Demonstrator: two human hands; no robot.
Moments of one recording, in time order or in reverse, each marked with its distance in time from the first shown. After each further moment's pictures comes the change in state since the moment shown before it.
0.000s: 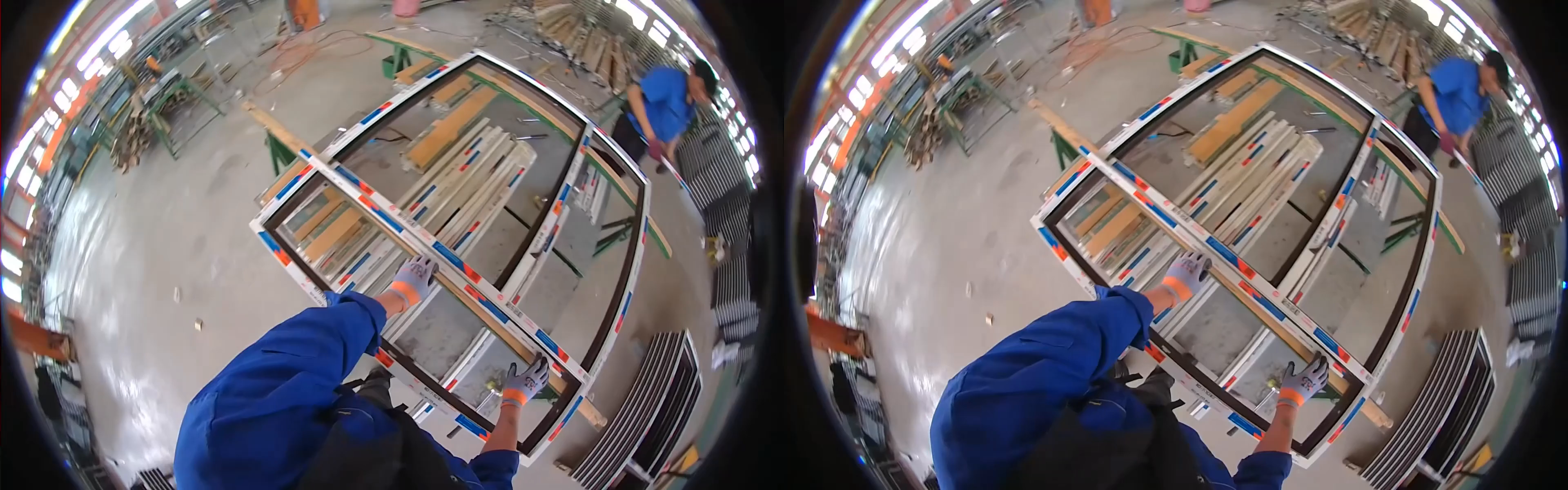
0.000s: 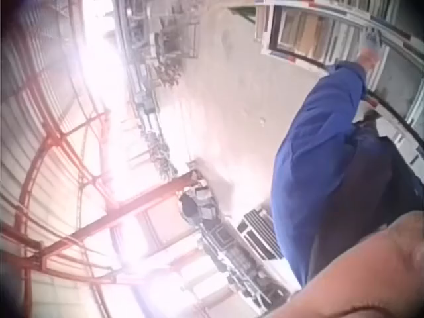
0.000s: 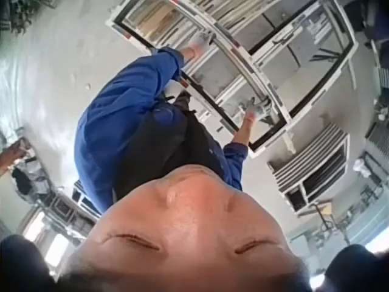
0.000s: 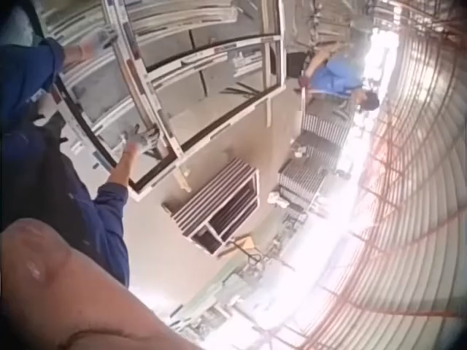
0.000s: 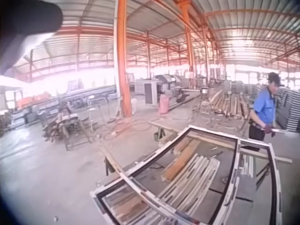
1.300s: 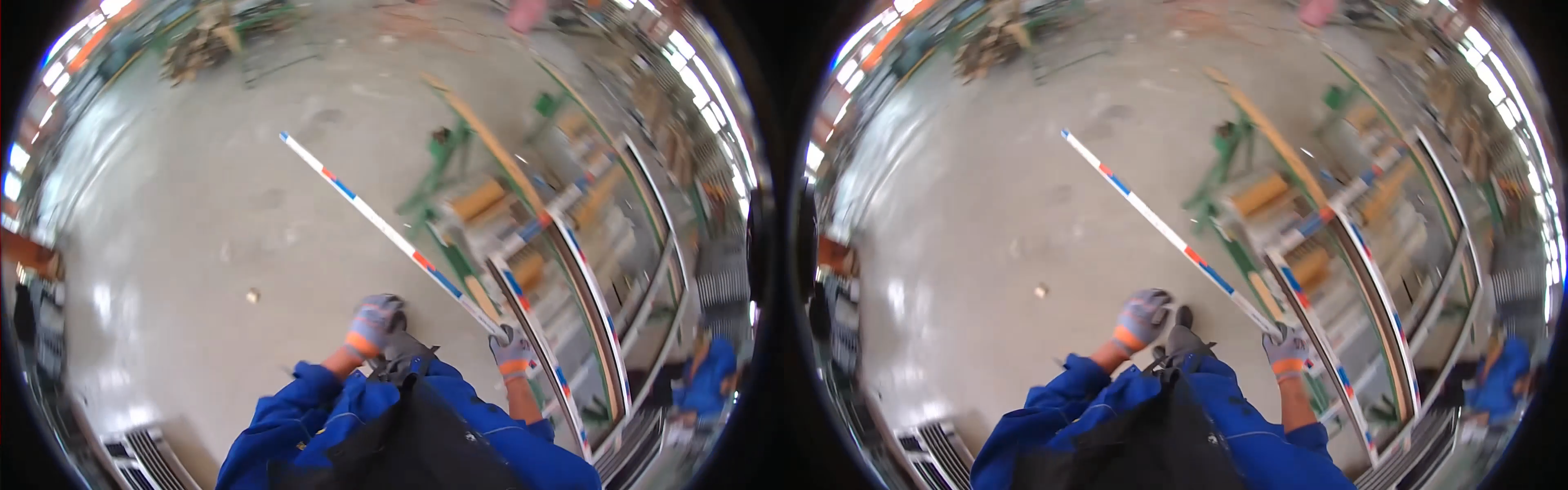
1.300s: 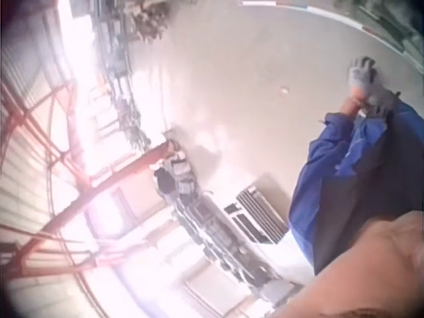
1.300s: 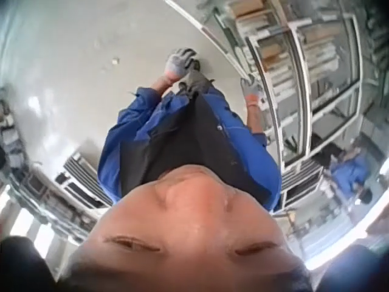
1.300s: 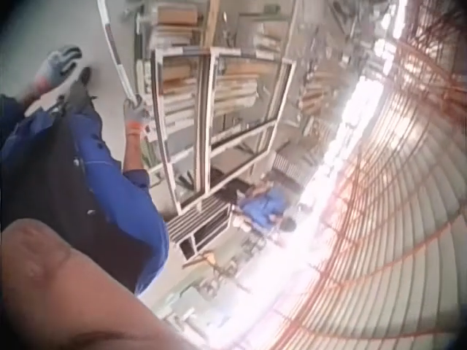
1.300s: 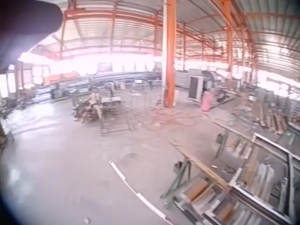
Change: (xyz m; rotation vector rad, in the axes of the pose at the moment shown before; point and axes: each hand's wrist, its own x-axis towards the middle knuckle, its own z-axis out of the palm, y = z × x) left_hand -0.475 -0.451 -0.273 -0.332 0.406 -0.317; right_hand -0.219 -0.633 -0.032 0.264 -0.314 -0.501
